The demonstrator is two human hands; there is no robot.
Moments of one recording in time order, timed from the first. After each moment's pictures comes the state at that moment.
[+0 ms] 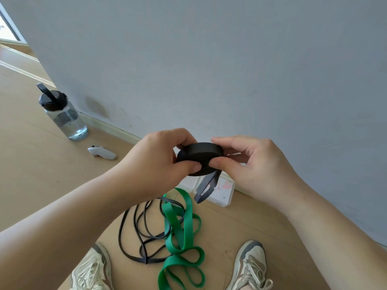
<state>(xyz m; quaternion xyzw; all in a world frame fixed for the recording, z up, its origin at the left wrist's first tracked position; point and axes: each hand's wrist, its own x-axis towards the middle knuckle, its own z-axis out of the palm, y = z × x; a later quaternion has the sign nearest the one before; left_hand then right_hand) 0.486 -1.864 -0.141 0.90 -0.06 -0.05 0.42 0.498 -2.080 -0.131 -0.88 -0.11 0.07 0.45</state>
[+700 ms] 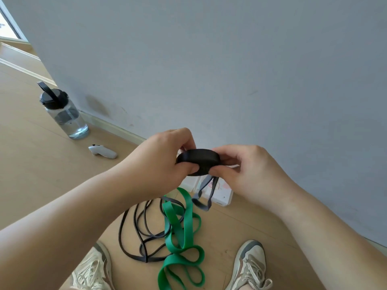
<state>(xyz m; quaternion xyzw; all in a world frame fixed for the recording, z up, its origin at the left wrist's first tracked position) 0.489 -1.865 -0.141 0.93 -0.08 -0.07 0.35 0.497 -2.077 -0.141 -0.92 -0.11 0.11 0.37</state>
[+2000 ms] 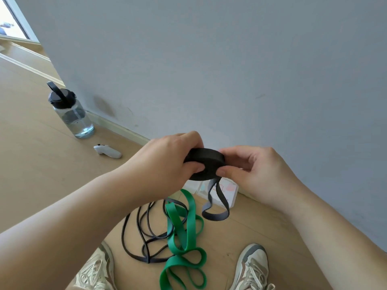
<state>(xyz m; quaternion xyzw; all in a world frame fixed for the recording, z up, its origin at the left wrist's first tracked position) 0.488 -1.858 -0.138 0.95 -0.14 -0.06 0.29 0.500 -2.079 -0.140 -0.87 -0.09 0.14 0.46</state>
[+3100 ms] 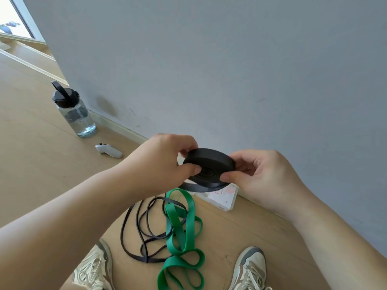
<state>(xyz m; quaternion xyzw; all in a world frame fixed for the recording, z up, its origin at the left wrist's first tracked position) 0.489 -1.852 -0.141 0.93 -0.07 -0.07 0.36 0.497 -2.082 -0.131 -0.89 -0.10 0.12 0.42</state>
